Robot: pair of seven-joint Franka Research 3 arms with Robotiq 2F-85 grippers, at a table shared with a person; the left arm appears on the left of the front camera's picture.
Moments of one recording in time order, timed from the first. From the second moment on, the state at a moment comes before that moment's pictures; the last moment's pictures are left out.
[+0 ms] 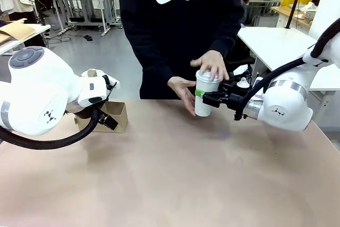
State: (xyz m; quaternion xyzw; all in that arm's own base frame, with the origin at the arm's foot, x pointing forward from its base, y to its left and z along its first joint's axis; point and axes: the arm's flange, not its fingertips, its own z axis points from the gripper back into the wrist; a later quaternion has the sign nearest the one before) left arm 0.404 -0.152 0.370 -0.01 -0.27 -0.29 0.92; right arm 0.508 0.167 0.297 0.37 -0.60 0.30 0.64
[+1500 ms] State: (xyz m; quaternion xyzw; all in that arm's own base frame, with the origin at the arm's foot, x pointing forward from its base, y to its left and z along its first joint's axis) left arm 0.404 -0.152 0.370 -0.01 -0.27 -0.29 0.92; right arm 0.508 0.167 0.299 0.37 -0.61 0.30 0.64
